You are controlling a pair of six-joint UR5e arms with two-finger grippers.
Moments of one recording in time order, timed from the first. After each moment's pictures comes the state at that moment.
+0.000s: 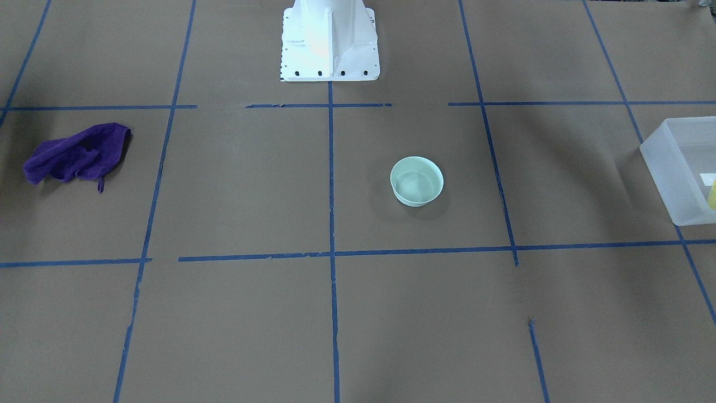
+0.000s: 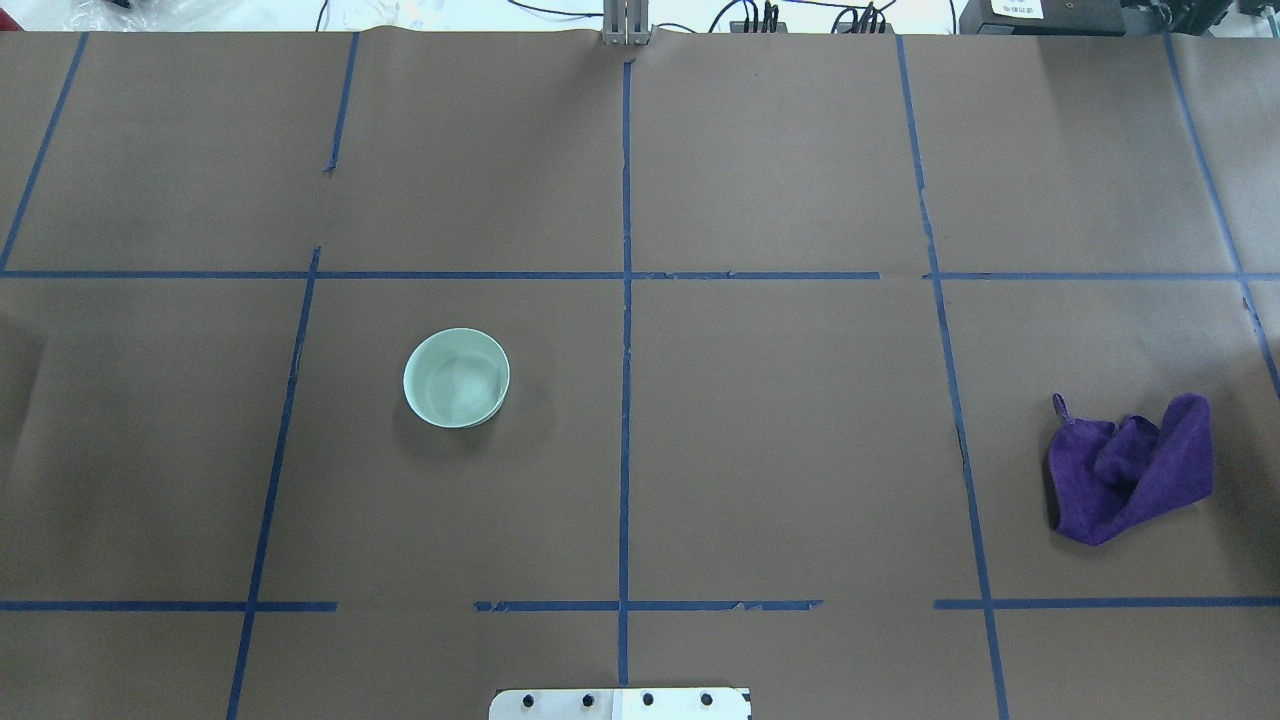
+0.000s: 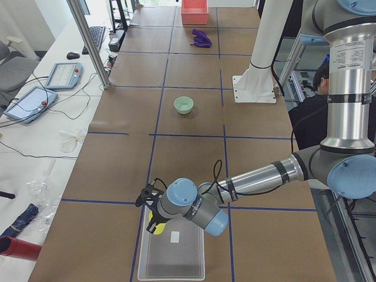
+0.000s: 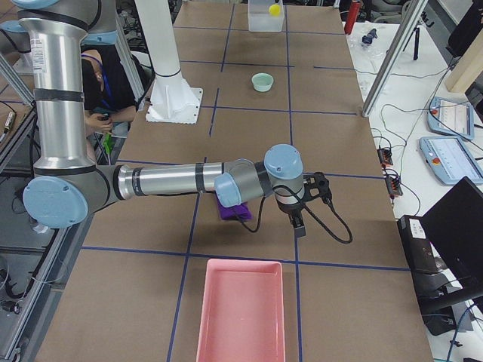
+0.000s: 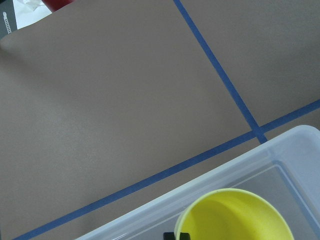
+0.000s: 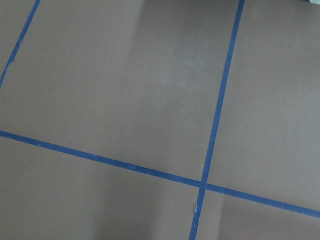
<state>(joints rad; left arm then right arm) -1.53 -1.49 -1.25 -2.54 -2.23 0.02 1.55 -1.57 1.68 -1.30 2.35 0.05</state>
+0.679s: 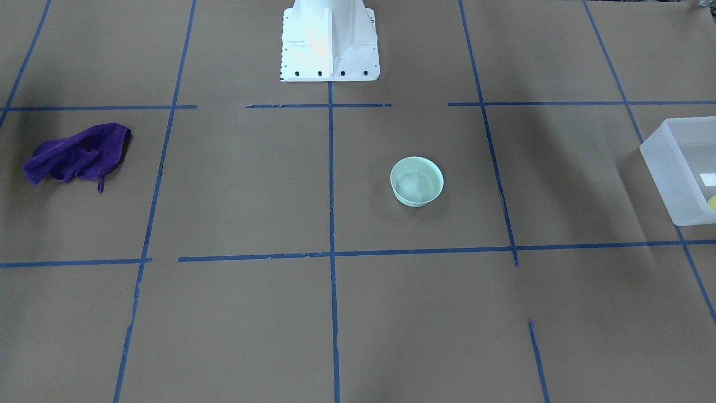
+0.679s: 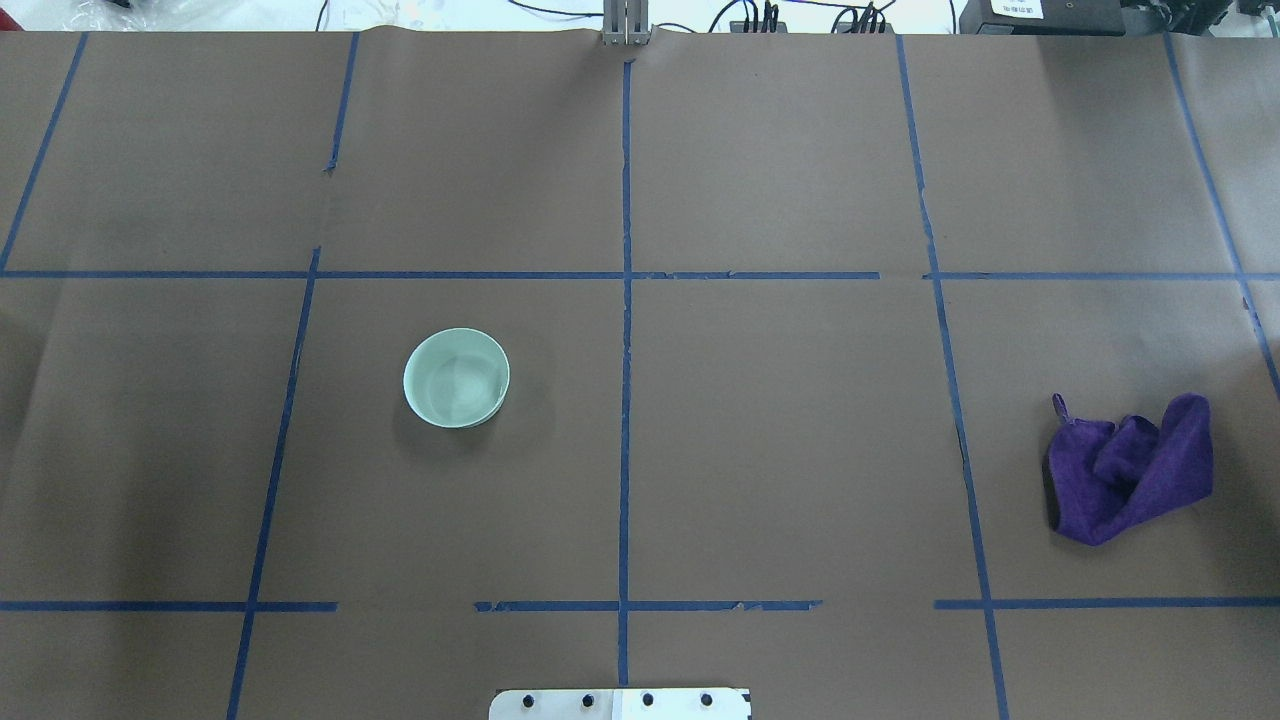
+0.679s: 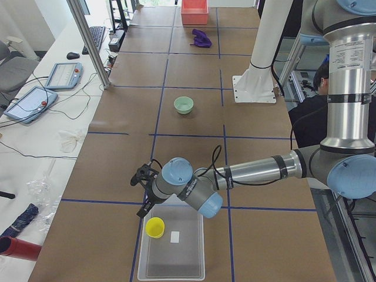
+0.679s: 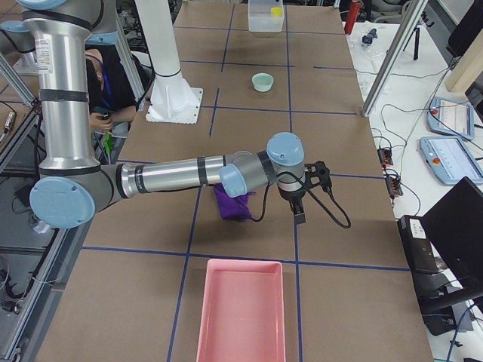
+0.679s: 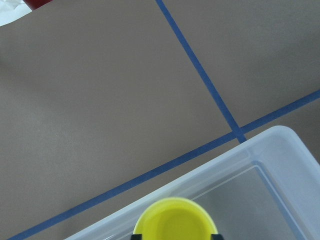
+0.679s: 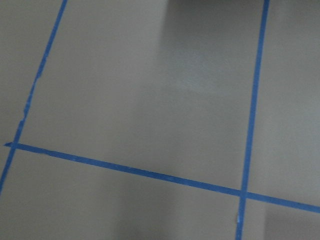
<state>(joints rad) -1.53 -1.50 -1.47 -2.38 -2.24 0.02 1.44 -1.56 1.75 -1.27 2.34 0.24</state>
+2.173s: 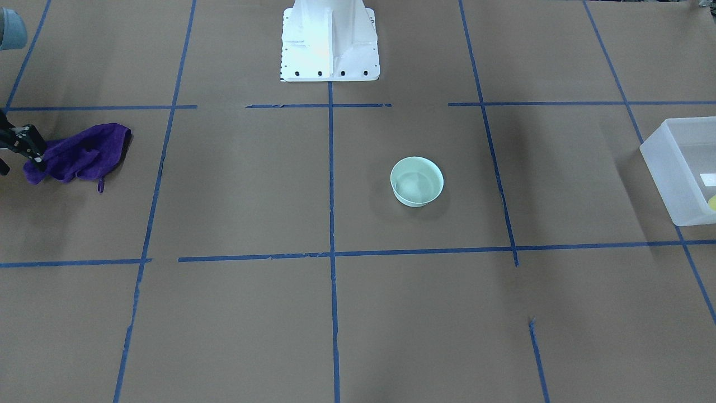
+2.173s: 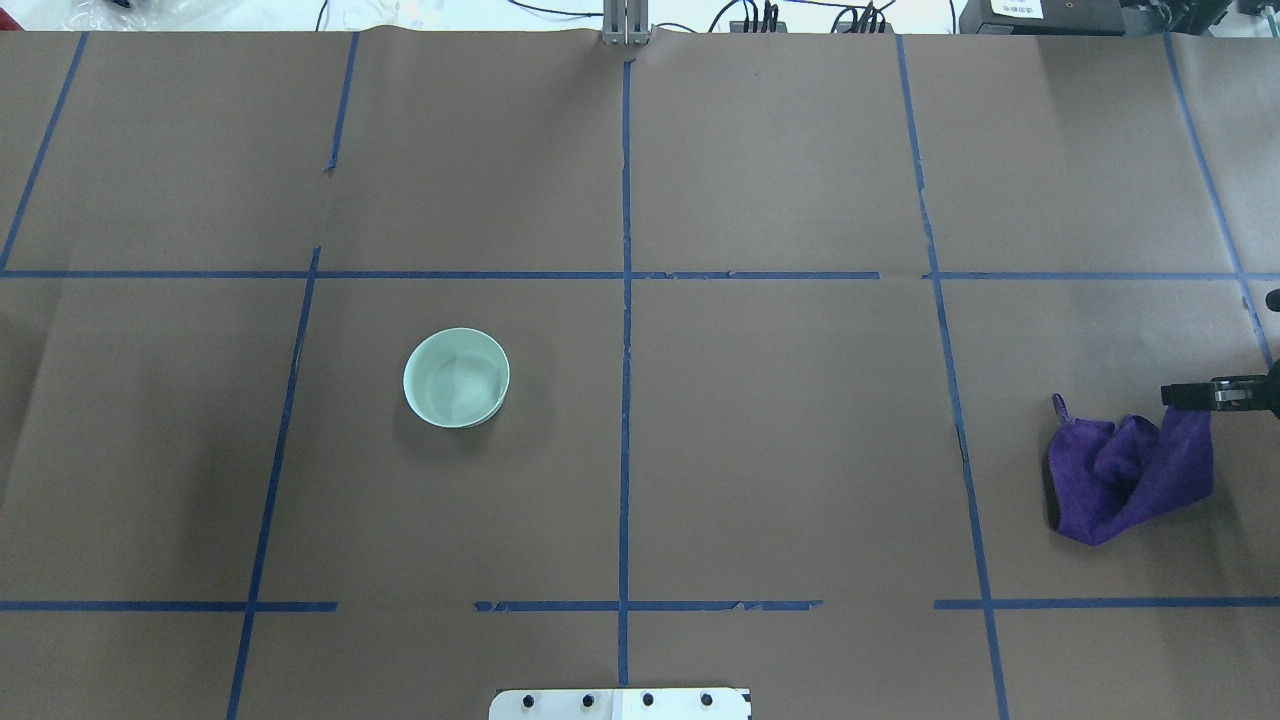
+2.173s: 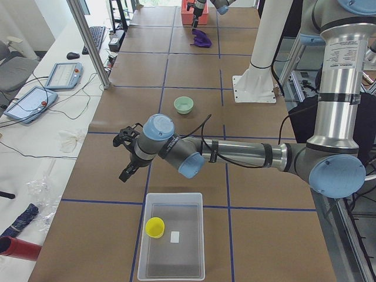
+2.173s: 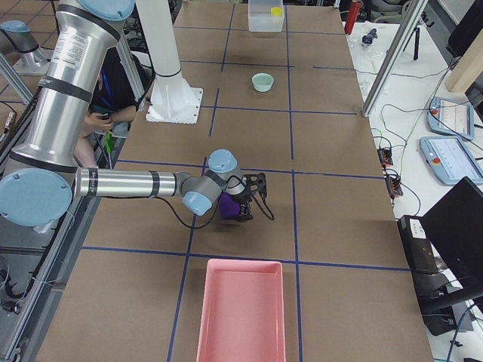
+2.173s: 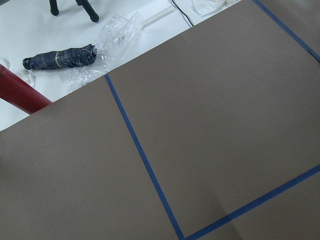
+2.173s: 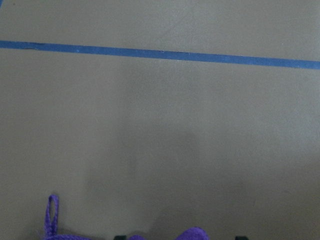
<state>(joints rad) -1.53 -1.59 -1.60 -2.19 -2.24 0.02 0.89 -1.90 1.77 -0.67 1.91 0.87</state>
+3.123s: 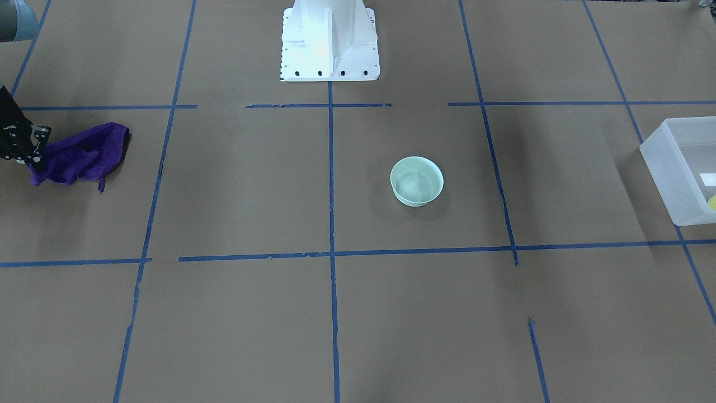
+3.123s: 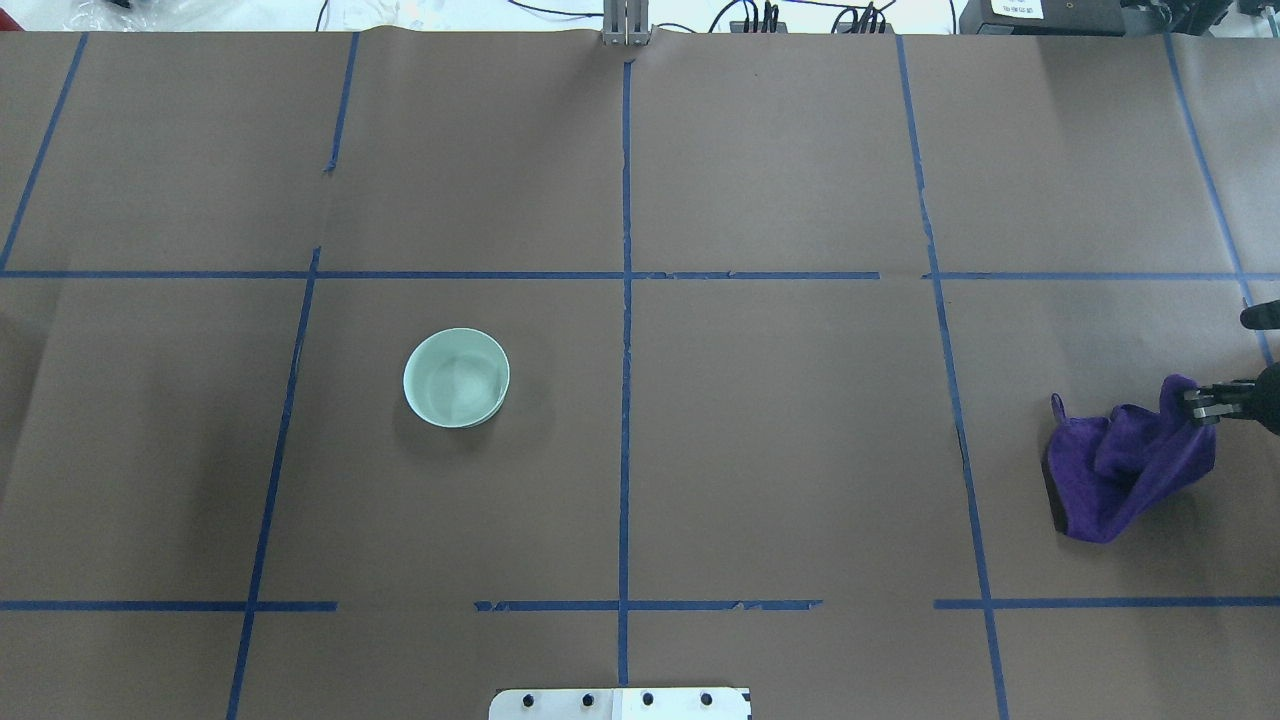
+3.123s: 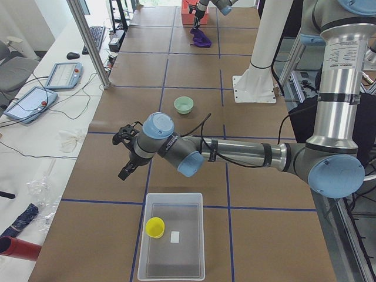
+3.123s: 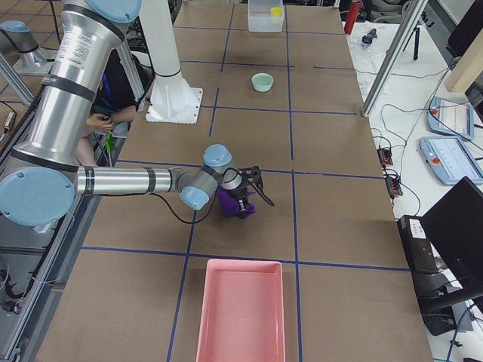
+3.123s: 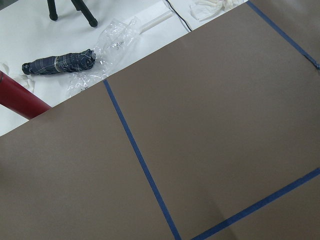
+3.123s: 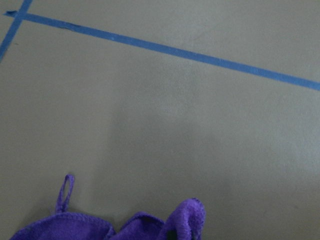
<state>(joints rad) -1.53 -1.60 -1.61 -2.19 -2.24 0.01 0.91 -1.92 1.84 -0.70 1.89 0.68</state>
